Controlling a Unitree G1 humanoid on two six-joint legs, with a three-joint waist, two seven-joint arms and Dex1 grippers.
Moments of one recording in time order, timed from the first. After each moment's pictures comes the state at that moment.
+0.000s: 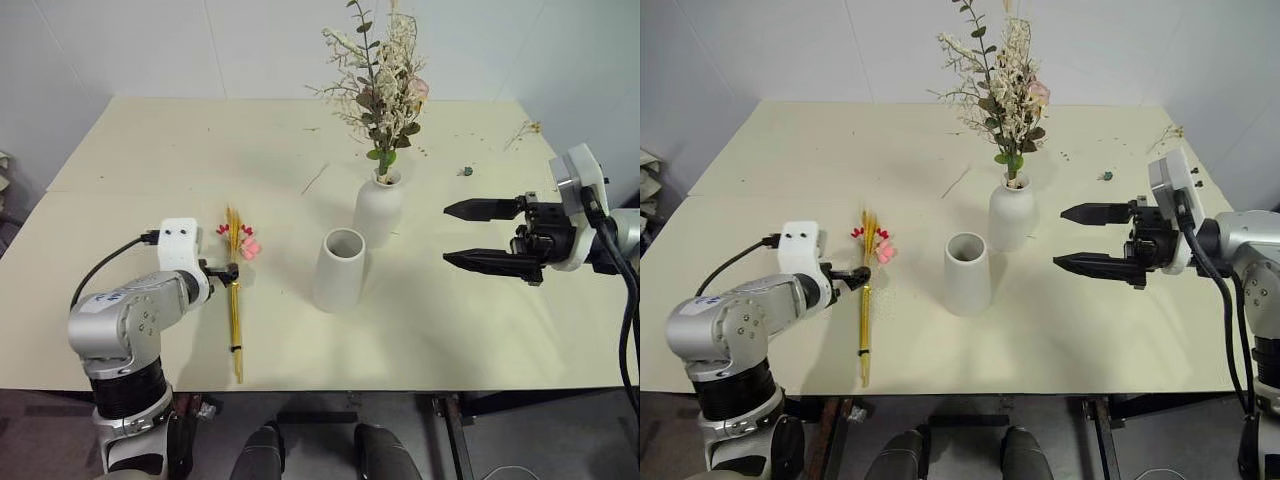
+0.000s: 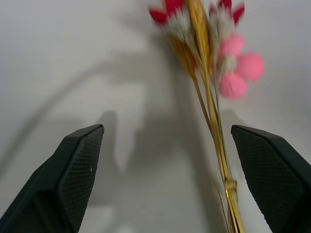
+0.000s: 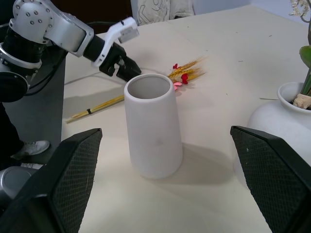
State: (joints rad) left arm -0.56 0.29 0.32 -0.45 -0.34 1.62 0.10; right arm -0.59 -0.95 -0.19 -0.07 0.72 0.65 1.31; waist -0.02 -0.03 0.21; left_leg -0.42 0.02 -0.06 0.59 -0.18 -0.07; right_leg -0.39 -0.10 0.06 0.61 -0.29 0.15
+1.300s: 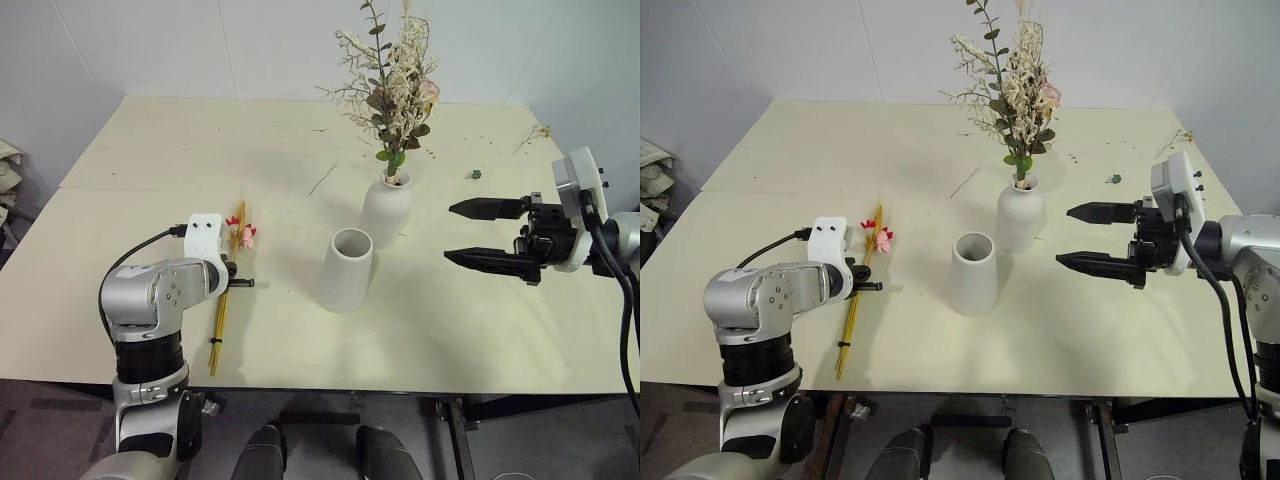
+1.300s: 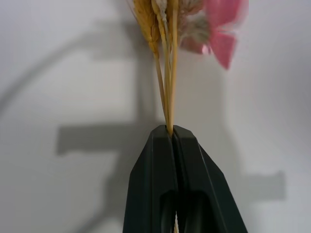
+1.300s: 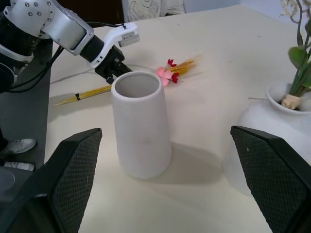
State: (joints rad) left arm -0.70 0.29 0.26 -0.22 -0.30 1.58 0.08; right arm -0.54 -0.95 -0.21 -0.08 0.70 0.62 1.27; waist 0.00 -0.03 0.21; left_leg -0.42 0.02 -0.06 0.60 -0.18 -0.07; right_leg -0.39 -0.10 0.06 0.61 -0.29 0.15
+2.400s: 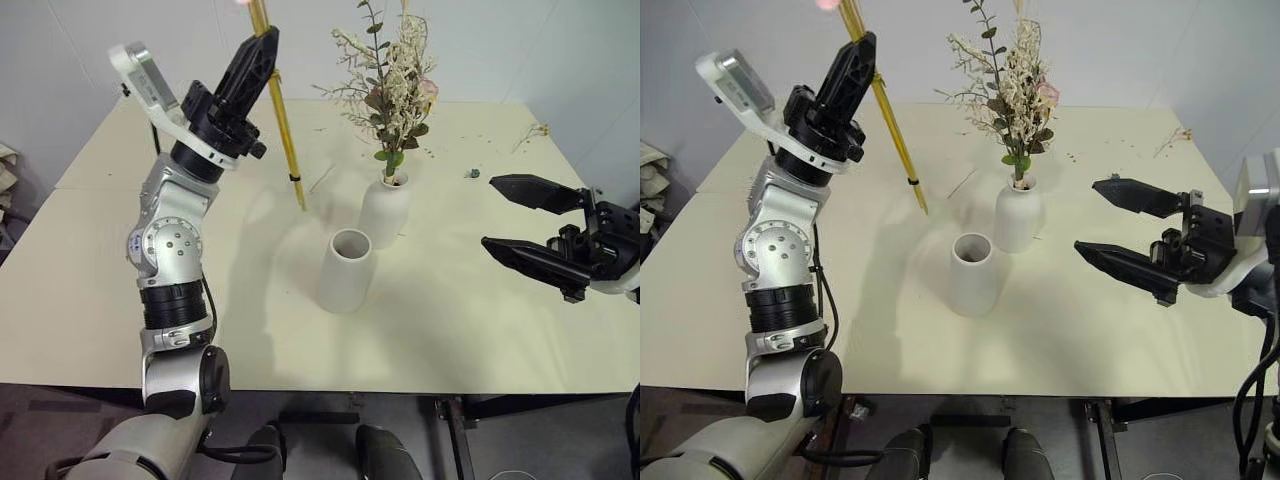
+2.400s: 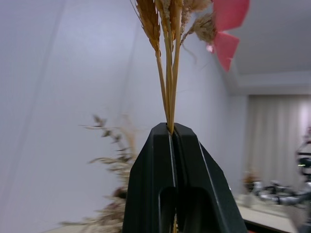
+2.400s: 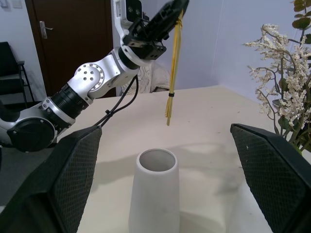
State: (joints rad) left arm -0.96 0.16 0.33 0.09 -0.78 0.37 -0.70; right arm -0.33 -0.85 -0.52 -0.36 1.02 0.62 1.07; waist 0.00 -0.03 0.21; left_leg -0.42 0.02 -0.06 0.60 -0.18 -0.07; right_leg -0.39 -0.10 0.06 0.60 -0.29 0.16
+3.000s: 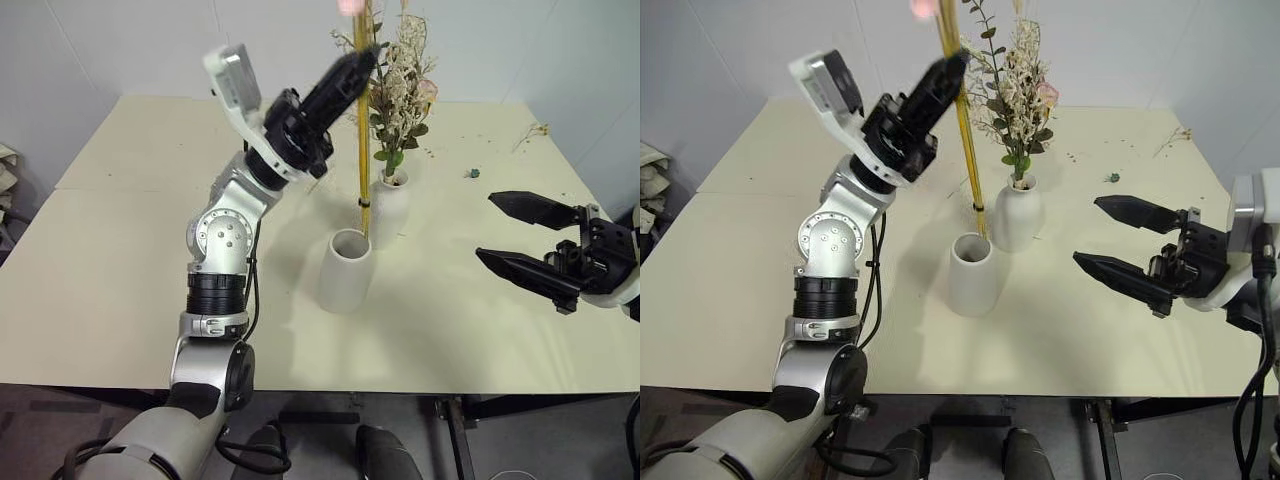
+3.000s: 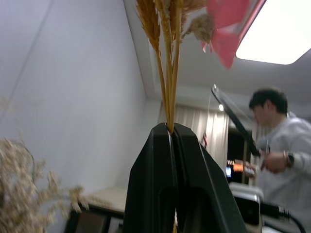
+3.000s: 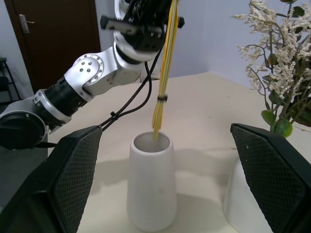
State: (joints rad) left arm -1.01 0.07 0.19 0.19 -0.84 0.44 -0.83; right arm -0.22 -0.85 -0.54 -0.41 1.02 0.59 1.02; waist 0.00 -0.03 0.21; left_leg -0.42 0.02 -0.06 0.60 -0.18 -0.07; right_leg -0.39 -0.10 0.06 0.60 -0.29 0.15
